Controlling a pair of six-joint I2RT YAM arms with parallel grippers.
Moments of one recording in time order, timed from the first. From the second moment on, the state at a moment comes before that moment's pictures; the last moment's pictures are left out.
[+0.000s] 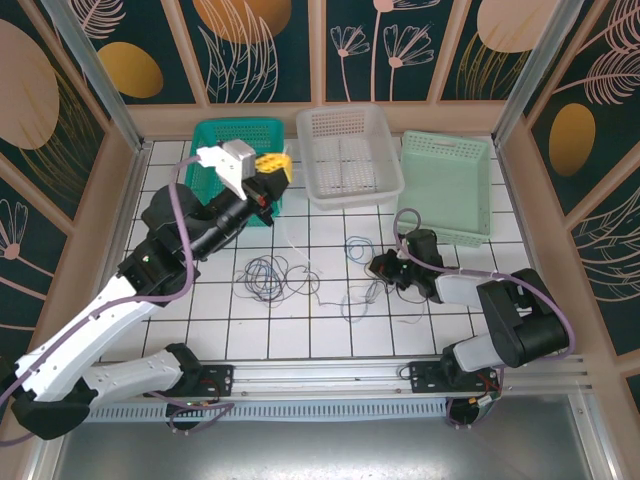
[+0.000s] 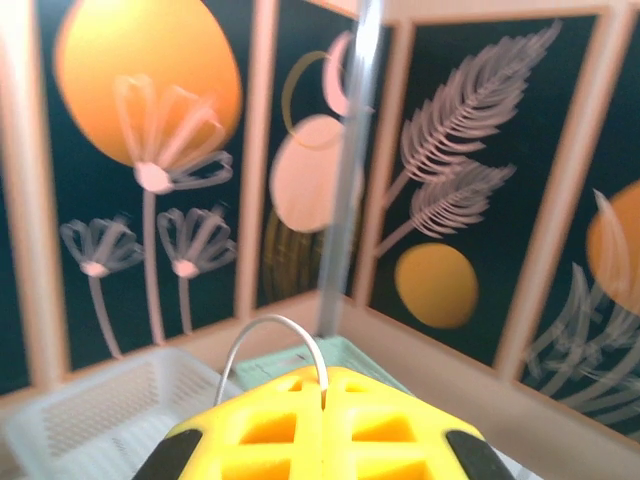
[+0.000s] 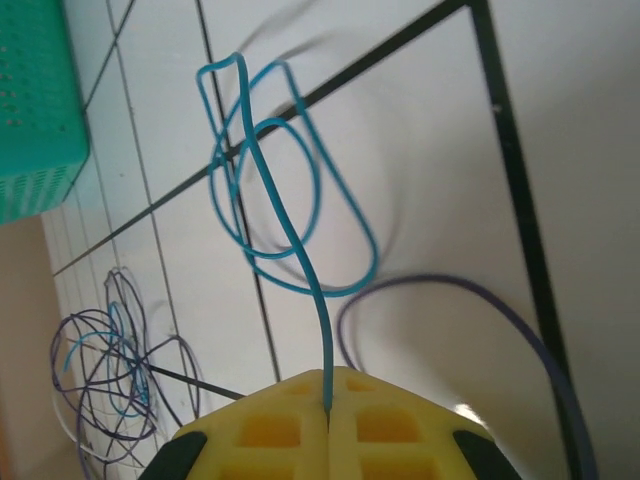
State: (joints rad) left arm -0.82 1.01 1.23 -0.05 -0.06 -0.14; right arm 0.36 1.43 0.39 0.25 -0.47 0.90
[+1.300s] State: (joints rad) left arm -0.76 1.05 1.69 -0.01 -0.41 0.20; right arm 0.36 1.50 0.38 0.32 -0.42 0.88
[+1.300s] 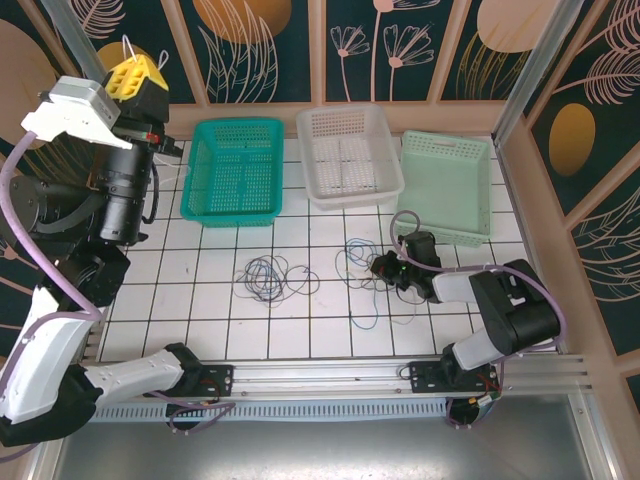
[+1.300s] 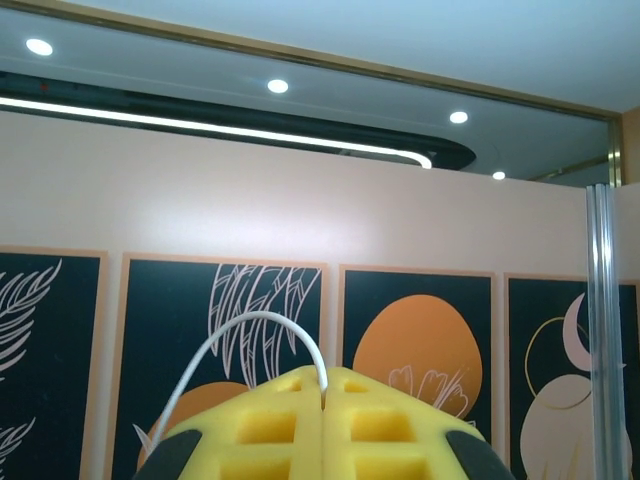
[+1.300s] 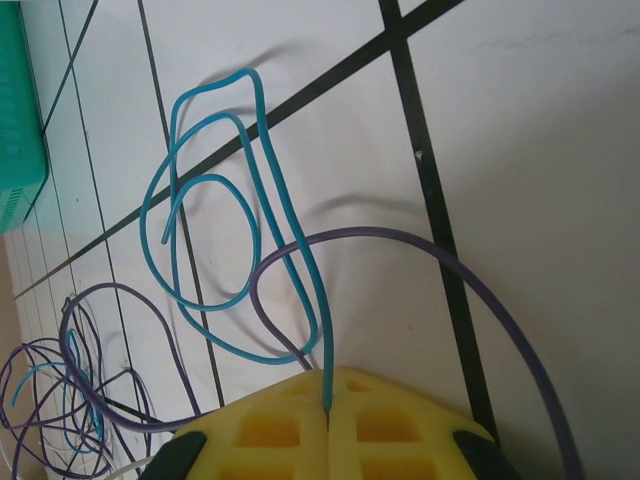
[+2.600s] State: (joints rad) left arm -0.28 1.53 1.43 -0.07 -0.11 -0.13; right arm 0.47 1.45 0.42 0.19 -0.32 0.80
